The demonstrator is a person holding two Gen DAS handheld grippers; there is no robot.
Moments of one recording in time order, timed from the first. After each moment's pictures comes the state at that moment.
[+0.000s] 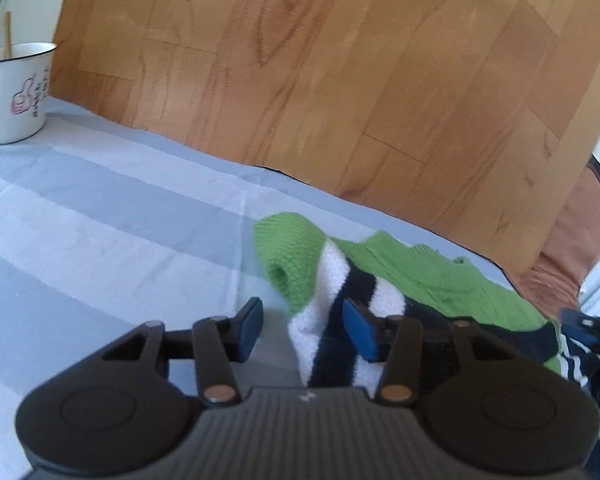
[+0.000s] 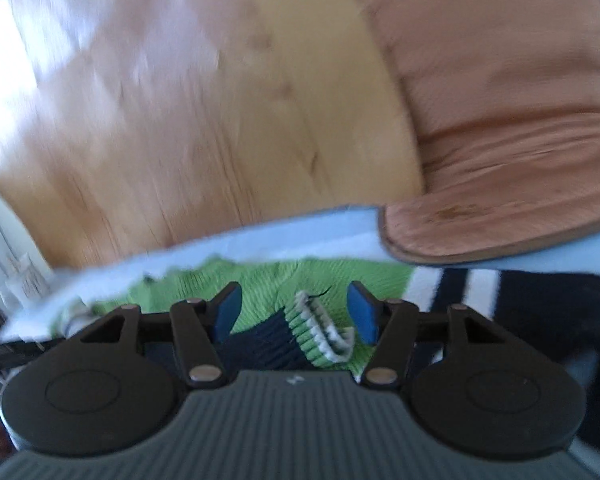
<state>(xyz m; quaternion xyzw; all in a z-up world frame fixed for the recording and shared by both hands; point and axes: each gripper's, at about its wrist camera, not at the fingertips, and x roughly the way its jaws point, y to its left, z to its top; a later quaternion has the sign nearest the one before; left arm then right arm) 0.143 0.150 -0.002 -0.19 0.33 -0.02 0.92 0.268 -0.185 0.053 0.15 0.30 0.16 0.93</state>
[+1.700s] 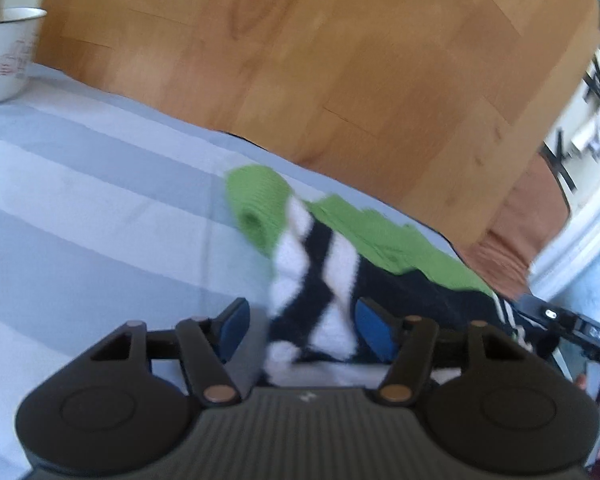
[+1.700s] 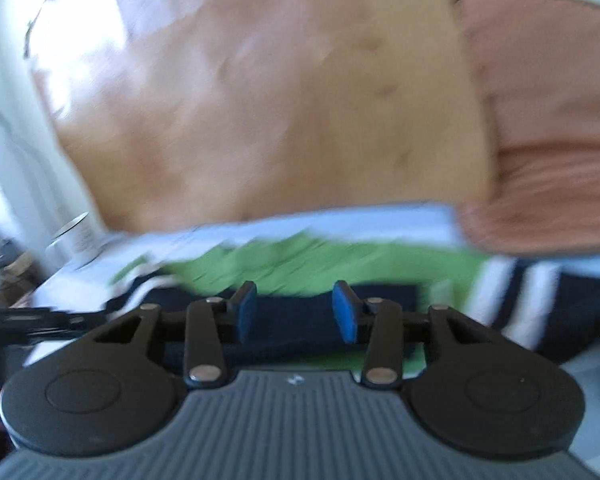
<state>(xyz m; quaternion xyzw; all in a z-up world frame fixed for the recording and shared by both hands) 0.114 0.157 0.005 -0.23 0.36 -0.10 0.90 0.217 -0.134 0.070 0.12 0.29 0.24 0.92</state>
